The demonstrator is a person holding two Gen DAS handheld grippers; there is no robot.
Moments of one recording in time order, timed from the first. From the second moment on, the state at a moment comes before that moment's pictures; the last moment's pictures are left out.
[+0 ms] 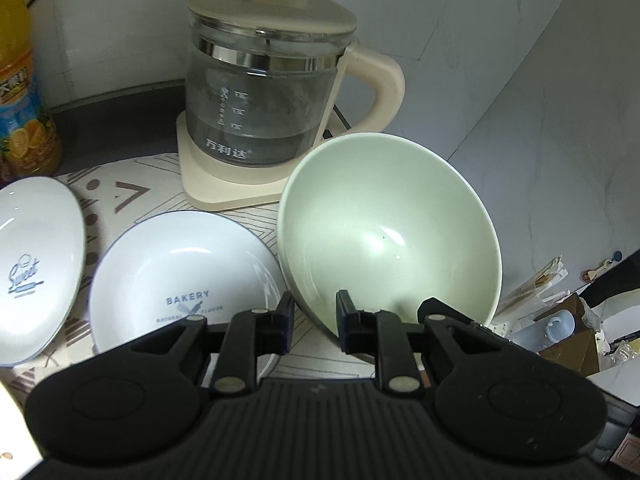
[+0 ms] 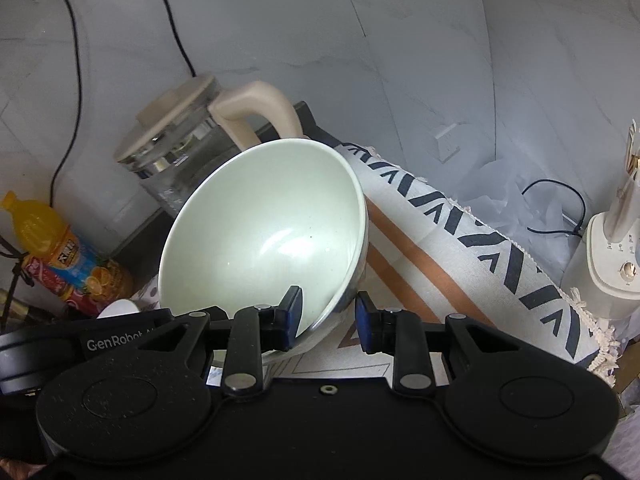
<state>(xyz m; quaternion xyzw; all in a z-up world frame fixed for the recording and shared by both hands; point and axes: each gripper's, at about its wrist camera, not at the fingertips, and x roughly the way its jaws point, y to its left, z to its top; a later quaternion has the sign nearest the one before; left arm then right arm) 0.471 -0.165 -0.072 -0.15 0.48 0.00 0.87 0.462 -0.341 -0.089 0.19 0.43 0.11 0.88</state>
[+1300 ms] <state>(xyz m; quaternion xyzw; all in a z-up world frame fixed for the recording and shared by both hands) 0.348 -0.141 -0.018 -0.19 0.43 0.07 0.88 0.373 -0.321 -0.043 0.17 0.39 0.20 0.88</state>
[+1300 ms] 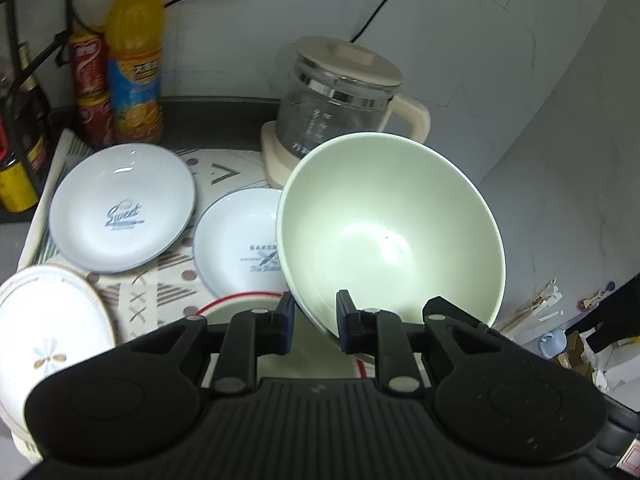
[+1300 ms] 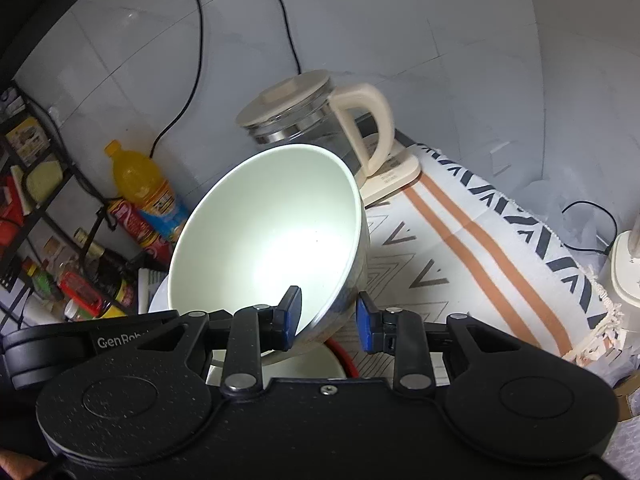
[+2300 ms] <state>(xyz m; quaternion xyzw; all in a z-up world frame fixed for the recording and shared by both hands) 0.290 -0.124 -0.040 -0.19 0.48 0.12 0.85 0.326 -0.300 -0.078 0.17 0.45 0.24 0.84</state>
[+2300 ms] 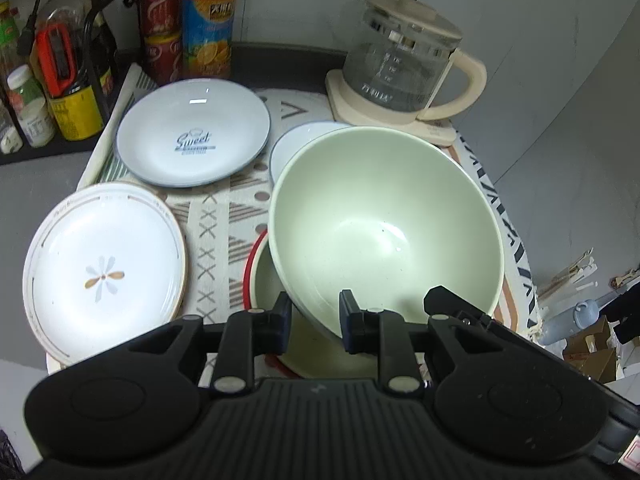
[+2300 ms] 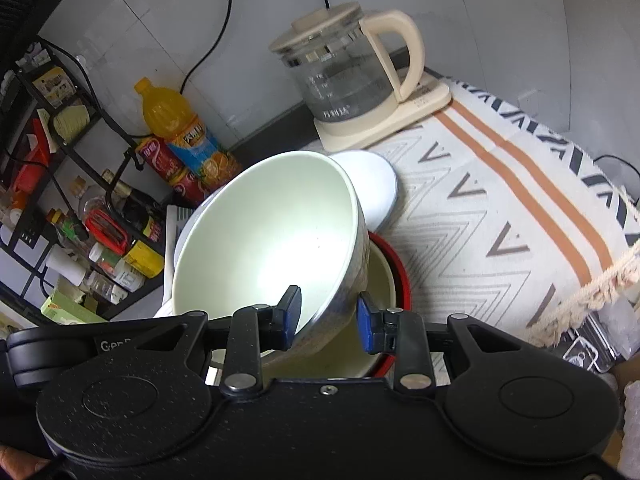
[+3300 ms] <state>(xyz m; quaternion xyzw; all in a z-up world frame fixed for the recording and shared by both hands) 0.290 -0.124 -0.067 -0.17 0.51 0.13 0.83 0.322 -0.290 -0.089 0.15 0.47 0.23 0.84</state>
